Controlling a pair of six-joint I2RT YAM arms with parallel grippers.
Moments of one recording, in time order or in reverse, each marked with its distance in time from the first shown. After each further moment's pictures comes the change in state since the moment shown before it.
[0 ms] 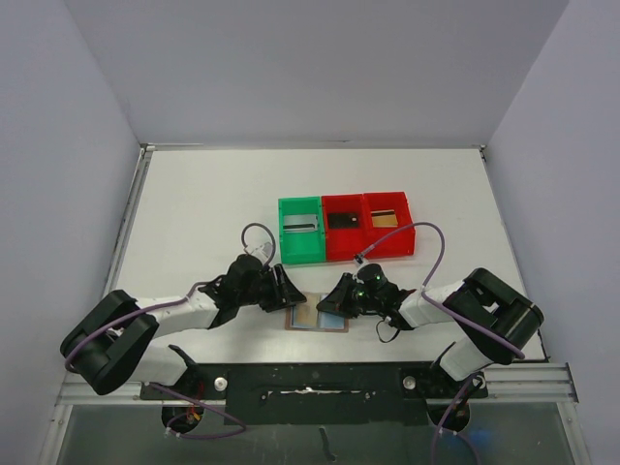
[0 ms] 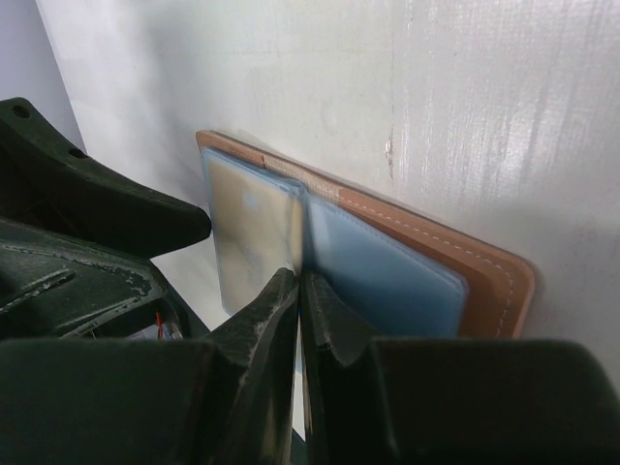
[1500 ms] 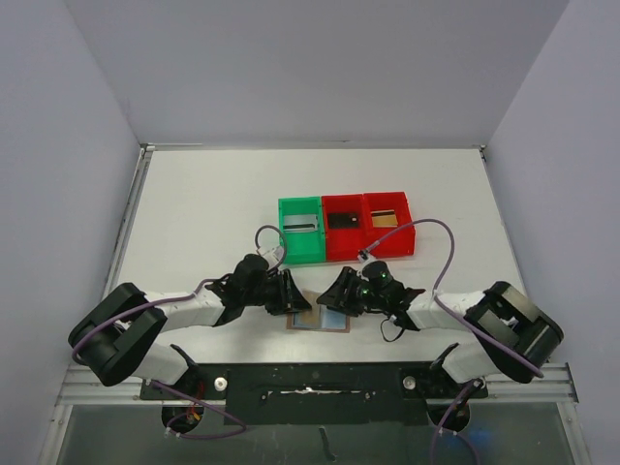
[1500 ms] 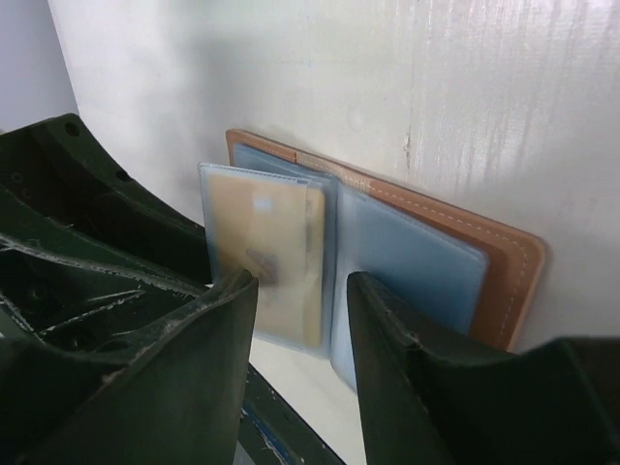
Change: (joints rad) left arm -0.033 0.056 0.045 -0.006 0.094 0.043; right arm -0.013 -0.100 0.003 -0.079 0.008 -0.027
